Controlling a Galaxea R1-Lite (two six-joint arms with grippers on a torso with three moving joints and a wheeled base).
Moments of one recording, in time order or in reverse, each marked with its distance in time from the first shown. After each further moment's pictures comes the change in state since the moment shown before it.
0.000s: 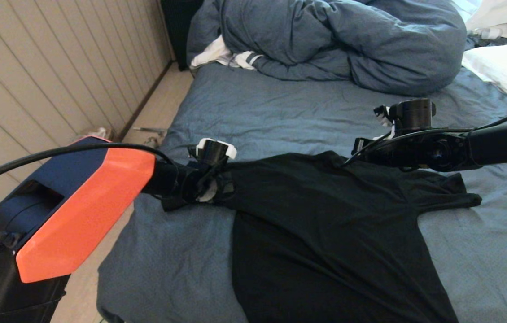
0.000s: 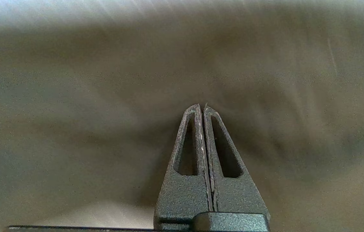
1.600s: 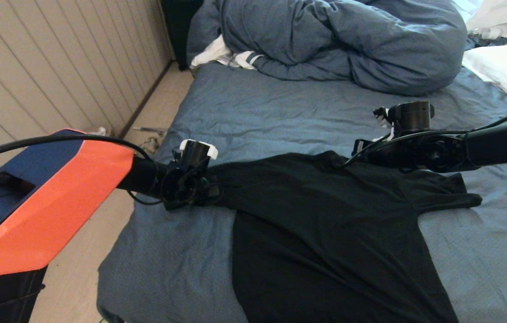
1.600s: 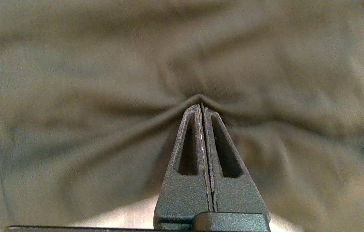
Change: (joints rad) left arm 0.071 -0.056 0.122 -0.002 -0.111 -0.001; right arm -0.006 0.014 -0.007 -0.003 -0.002 -0.001
